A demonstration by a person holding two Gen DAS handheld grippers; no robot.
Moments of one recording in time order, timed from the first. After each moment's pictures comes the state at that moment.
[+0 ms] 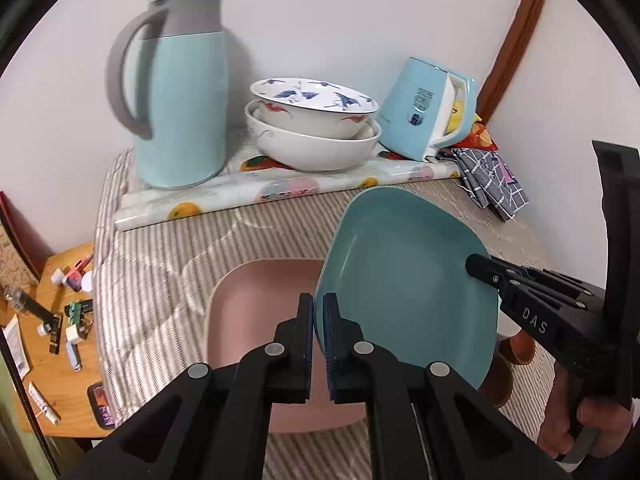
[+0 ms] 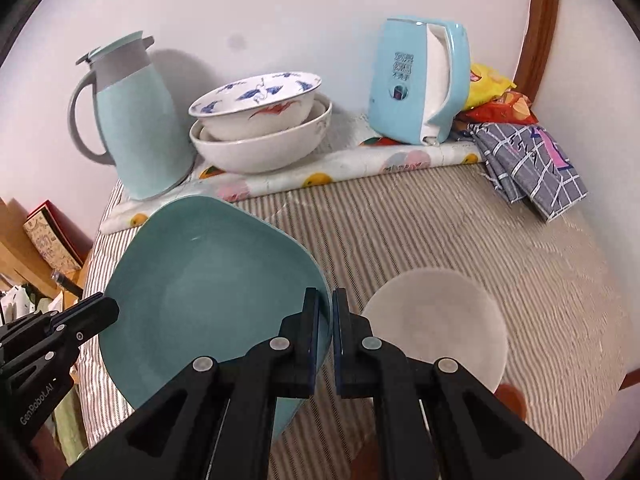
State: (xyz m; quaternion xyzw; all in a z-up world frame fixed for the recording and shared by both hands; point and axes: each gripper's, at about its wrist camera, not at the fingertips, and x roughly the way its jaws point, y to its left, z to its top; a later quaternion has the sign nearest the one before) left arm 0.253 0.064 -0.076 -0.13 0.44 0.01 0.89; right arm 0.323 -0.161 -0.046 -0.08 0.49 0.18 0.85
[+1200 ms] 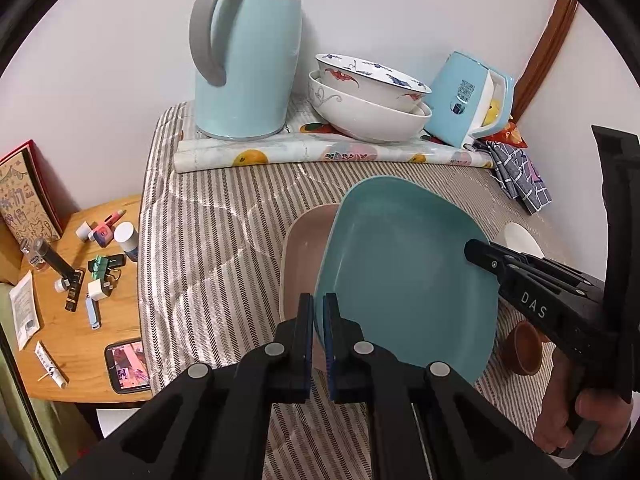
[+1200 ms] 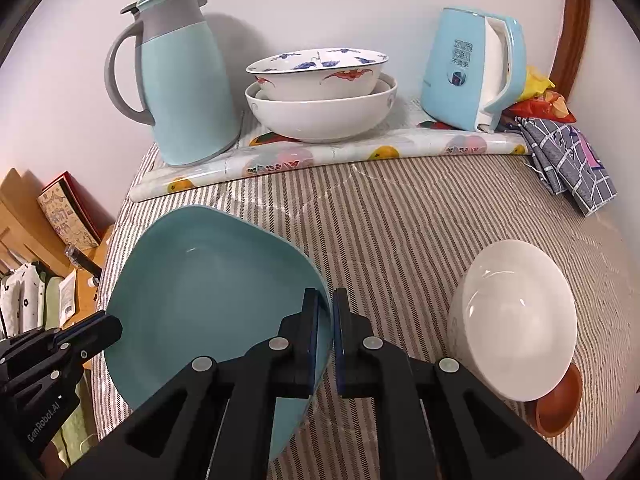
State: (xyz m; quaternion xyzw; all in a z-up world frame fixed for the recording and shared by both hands) left arm 0.212 0.102 -0.104 -0.15 0.46 0.05 0.87; right arm 0.294 -0.112 -0.070 -0.09 0.49 0.22 0.84
